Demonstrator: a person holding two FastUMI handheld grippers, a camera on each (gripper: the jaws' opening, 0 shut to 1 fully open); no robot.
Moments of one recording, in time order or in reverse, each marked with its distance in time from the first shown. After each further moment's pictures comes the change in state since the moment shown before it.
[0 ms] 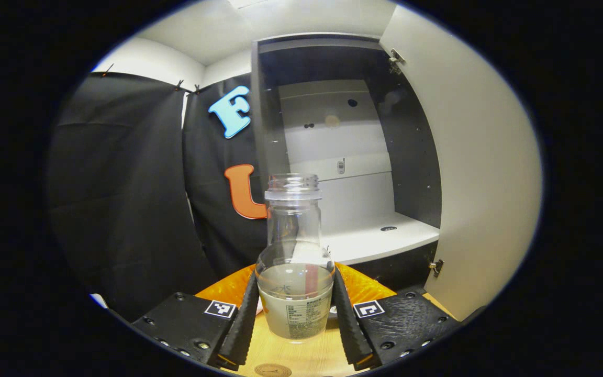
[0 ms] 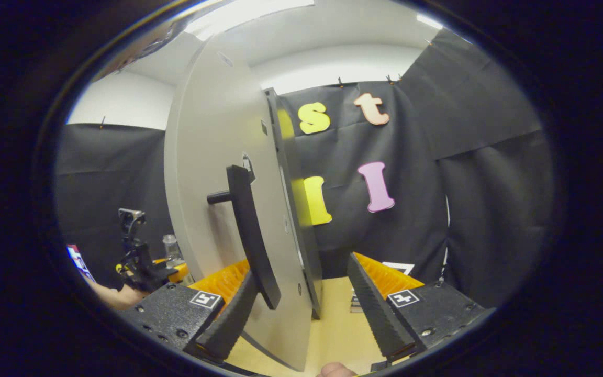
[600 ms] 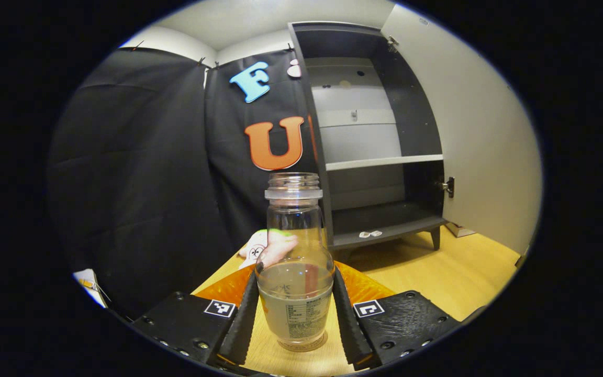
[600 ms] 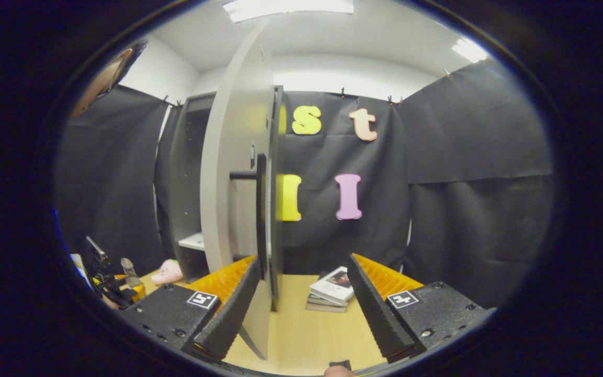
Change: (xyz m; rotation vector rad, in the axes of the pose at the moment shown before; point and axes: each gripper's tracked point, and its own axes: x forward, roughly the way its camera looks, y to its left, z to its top) left arm -0.057 0.074 -0.206 -0.013 0.082 0.058; right arm -0.046 -0.029 -0.033 -0.302 0.094 -0.243
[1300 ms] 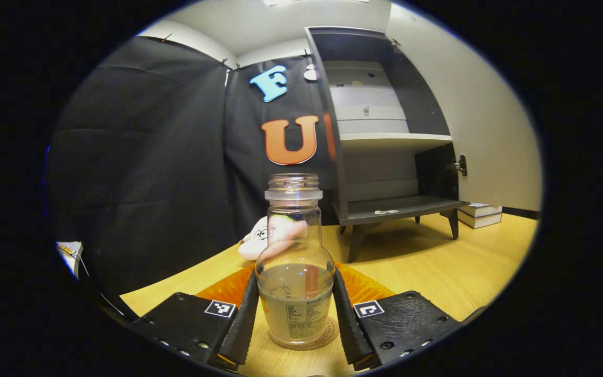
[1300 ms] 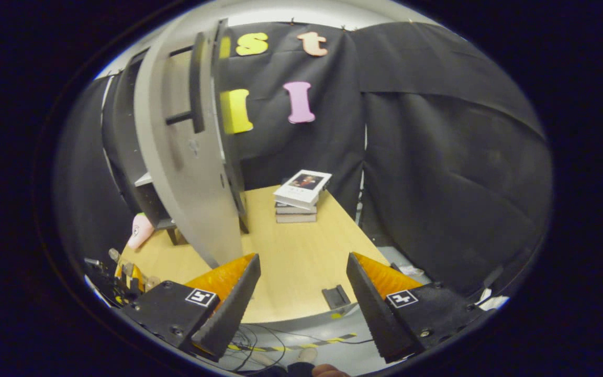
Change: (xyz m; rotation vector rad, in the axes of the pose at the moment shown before) left arm 0.023 -0.014 -0.075 -0.020 -0.109 0.018; right arm -0.041 -0.021 -0.134 0.271 0.472 -0.202
